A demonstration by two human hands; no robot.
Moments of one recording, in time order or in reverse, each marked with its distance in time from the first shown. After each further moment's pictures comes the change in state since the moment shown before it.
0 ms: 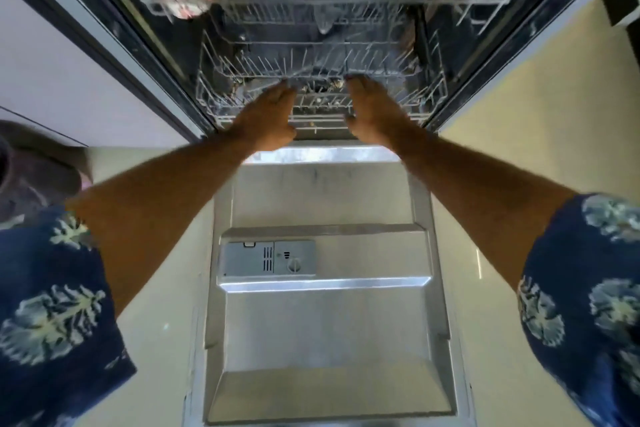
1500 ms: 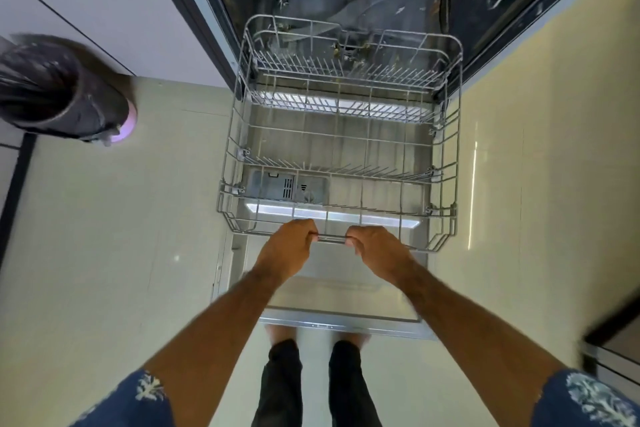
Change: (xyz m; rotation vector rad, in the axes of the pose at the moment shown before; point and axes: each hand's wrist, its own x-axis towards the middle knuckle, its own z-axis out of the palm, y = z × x) left_hand -0.286 0.080 0.146 -0.434 -0.106 -0.247; right_hand -0.297 -0.042 0.095 0.173 -0.473 0.039
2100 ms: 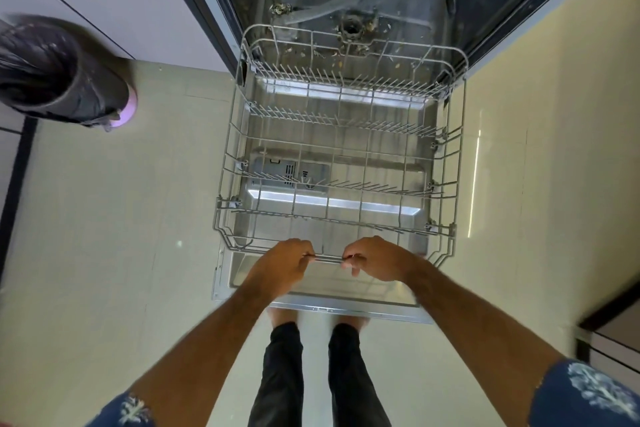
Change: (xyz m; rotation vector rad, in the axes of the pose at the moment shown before) left_hand -0.050 -0.014 0.018 0.026 -0.177 0.001; right_hand -0.017 0.009 0.014 0.152 -0.444 -0.002
